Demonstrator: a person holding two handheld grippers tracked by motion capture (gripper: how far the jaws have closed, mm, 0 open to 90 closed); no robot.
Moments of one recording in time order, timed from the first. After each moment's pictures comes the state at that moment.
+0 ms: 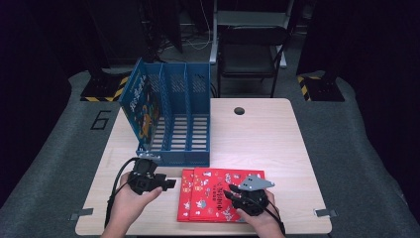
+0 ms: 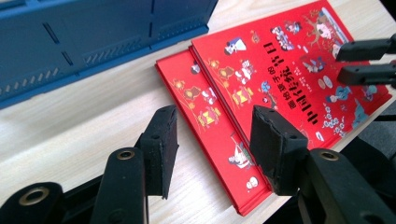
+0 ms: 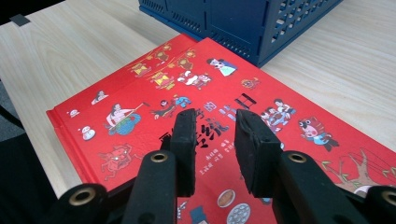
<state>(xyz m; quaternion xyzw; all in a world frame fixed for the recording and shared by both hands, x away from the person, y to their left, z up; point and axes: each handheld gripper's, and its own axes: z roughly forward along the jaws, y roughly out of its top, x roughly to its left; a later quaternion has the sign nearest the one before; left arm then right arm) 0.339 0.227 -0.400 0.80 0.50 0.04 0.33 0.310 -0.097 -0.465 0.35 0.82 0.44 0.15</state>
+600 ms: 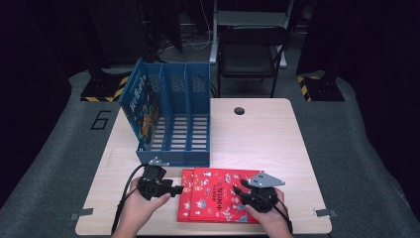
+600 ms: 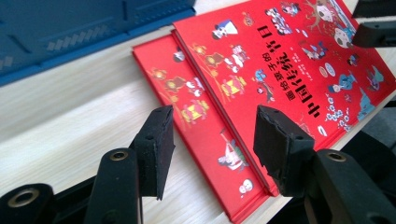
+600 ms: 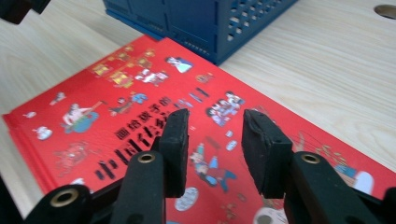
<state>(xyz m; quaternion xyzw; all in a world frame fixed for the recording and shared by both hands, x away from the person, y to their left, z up) 0.337 0.206 -0.427 0.81 0.49 0.02 0.33 0.317 -0.122 -0.466 0.38 0.80 0.43 0.18</state>
